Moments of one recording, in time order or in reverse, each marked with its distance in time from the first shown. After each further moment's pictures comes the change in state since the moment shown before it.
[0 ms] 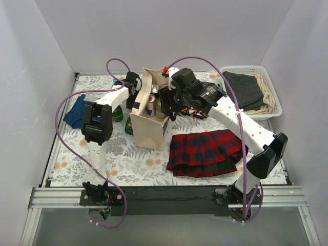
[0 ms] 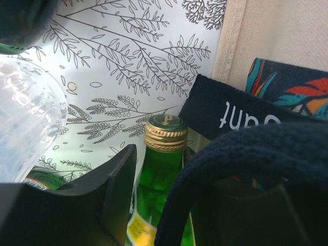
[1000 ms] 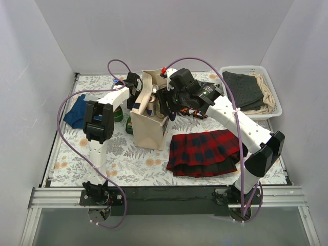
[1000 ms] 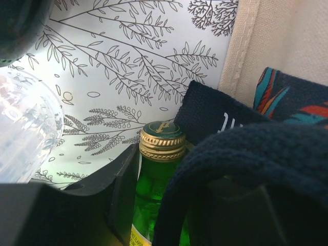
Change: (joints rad) left arm 0.002 0.044 0.028 -0.002 0.000 -0.002; right arm 0.000 0.026 0.007 0.000 -0.015 0.000
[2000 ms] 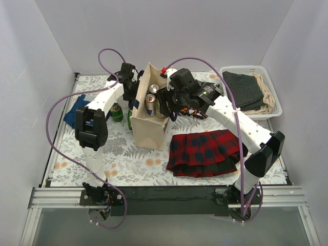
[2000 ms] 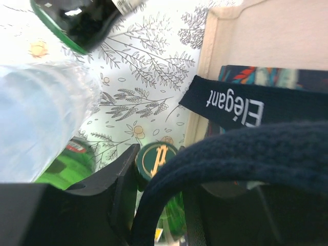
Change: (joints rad) left arm 0.001 -0.177 0.014 -0.055 -0.038 -0.025; right arm 0.000 0.000 0.000 0.000 -0.003 0.003
